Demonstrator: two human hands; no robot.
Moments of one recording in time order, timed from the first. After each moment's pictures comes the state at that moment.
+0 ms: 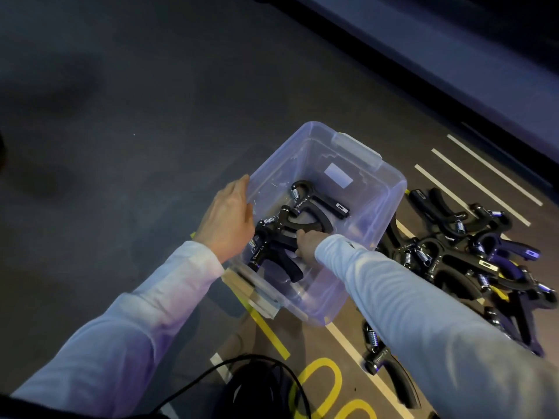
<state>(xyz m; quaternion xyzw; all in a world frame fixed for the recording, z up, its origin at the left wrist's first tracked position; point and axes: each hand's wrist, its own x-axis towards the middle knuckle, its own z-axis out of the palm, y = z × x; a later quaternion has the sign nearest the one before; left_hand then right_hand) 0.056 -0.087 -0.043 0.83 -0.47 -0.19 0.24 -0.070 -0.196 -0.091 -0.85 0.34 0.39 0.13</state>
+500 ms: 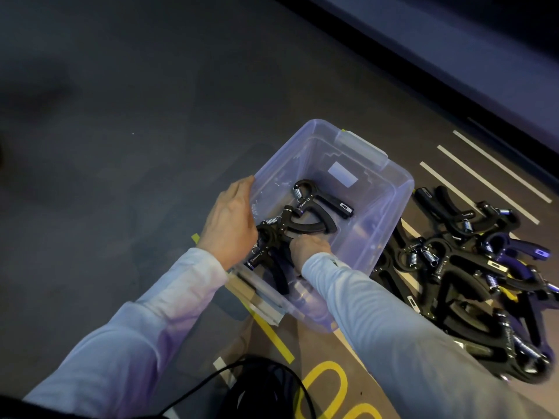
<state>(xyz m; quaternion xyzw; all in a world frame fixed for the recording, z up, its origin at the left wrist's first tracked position) 0.056 -0.089 -0.054 0.82 -0.47 -0.16 0.28 -0.062 -0.176 -0.109 -0.87 0.37 0.32 0.07</state>
